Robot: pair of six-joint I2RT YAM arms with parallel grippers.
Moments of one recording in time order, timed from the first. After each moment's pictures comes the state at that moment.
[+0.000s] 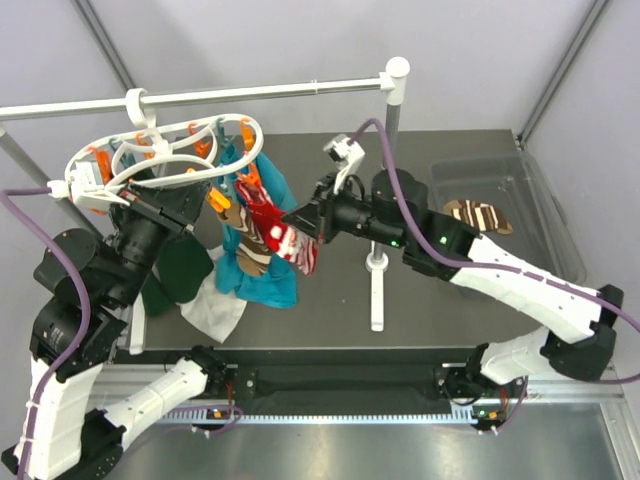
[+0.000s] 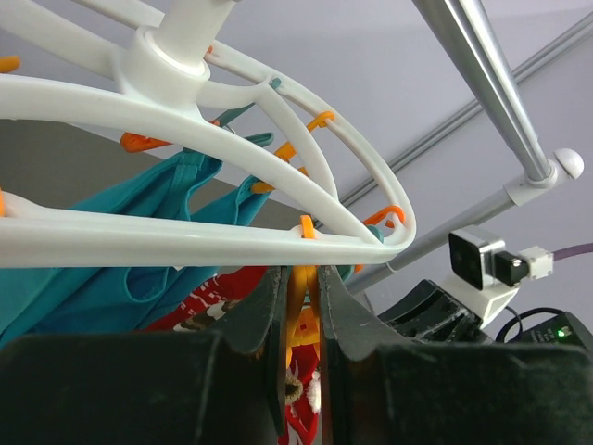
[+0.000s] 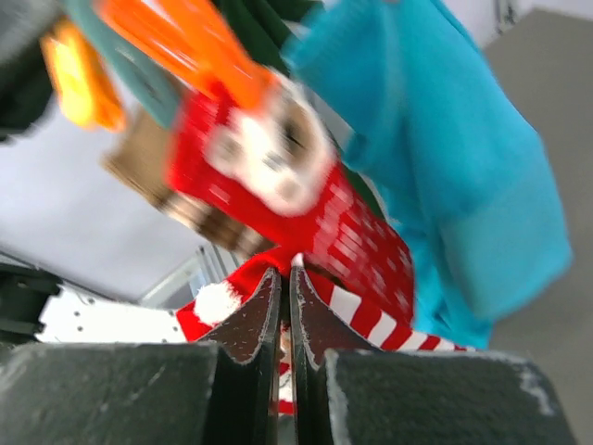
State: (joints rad) left arm -0.58 0.75 1.51 -0.65 -0.29 -0.76; right arm 1.06 1.32 1.46 -0.22 -0.07 0.46
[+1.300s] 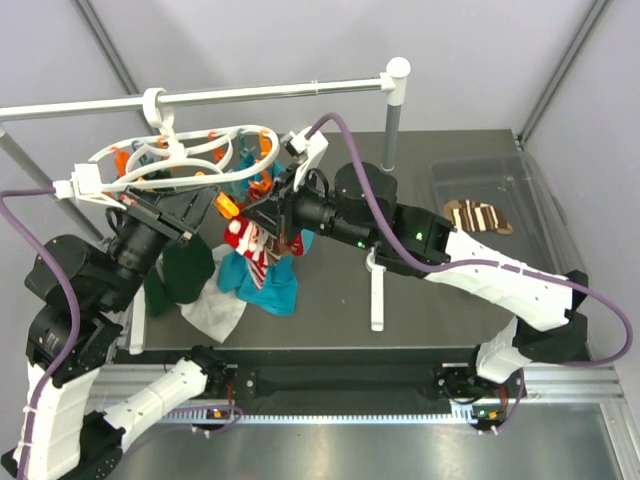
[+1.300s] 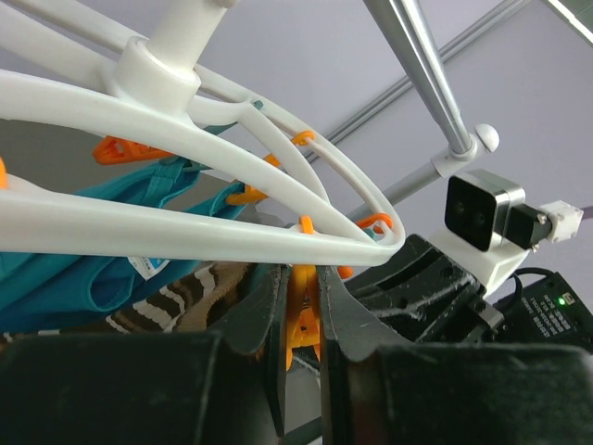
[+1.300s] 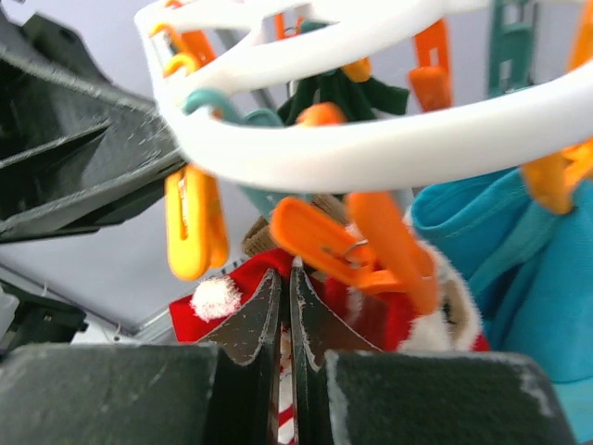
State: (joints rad) left arm -0.58 0.73 1.51 -0.63 -0.15 -0.87; right arm 1.24 1.55 1.85 -0.31 0.09 0.36
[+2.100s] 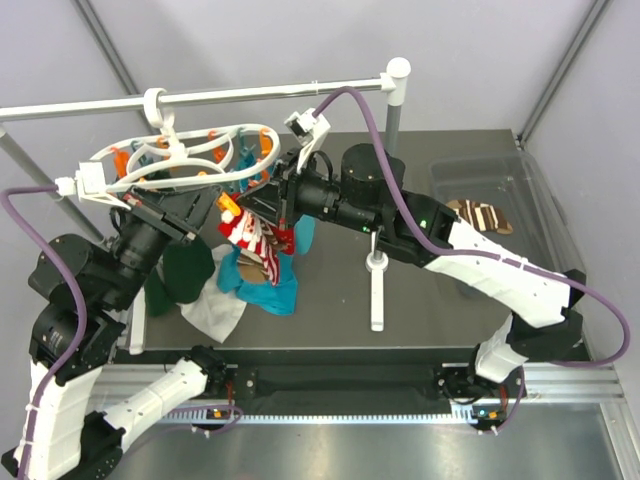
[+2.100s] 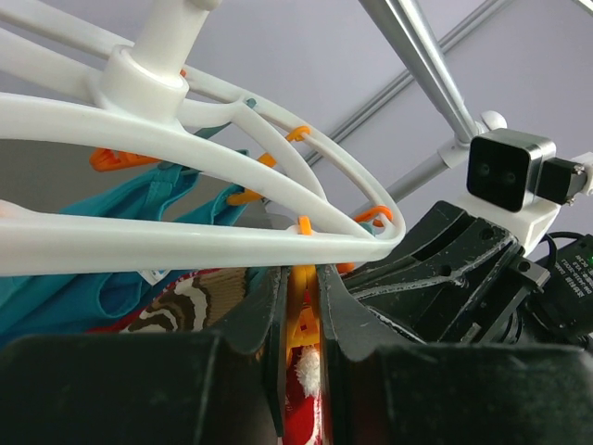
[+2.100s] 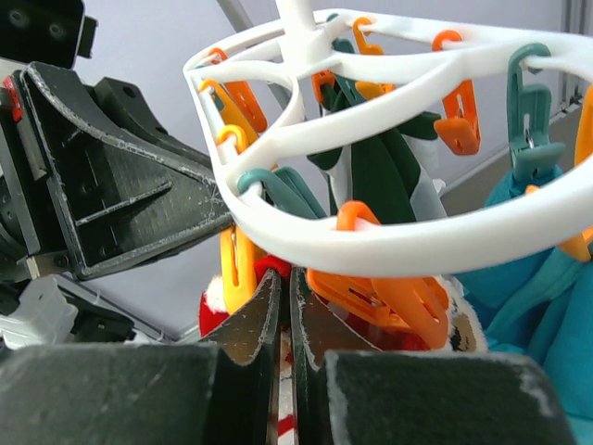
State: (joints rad) left arm -0.58 0.73 1.49 -0.60 -0.14 -0.80; right arm 1.19 1.58 1.94 -0.32 -0.02 0.44
